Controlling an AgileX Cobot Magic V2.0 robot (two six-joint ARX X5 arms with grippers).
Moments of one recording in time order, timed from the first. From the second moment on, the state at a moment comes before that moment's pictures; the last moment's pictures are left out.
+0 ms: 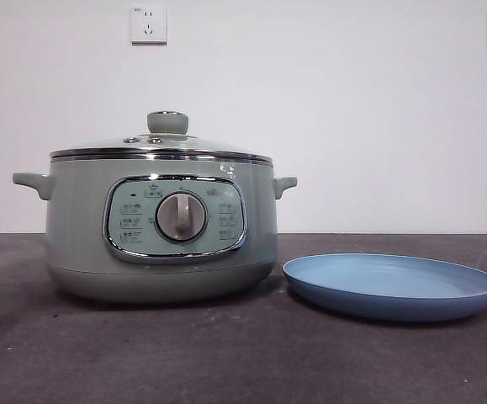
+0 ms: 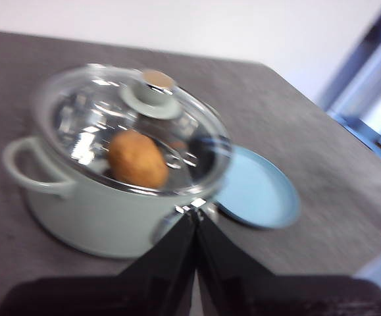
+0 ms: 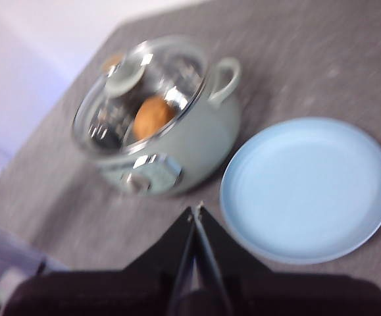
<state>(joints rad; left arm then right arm) 0.06 0.42 0.68 -0.65 0.72 -0.11 0.07 0.63 0.86 -0.79 -0.60 0.12</state>
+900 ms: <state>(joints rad) 0.05 0.53 0.82 -0.89 0.83 0.06 0.15 0.80 1.08 -1.08 -0.60 -0.13</state>
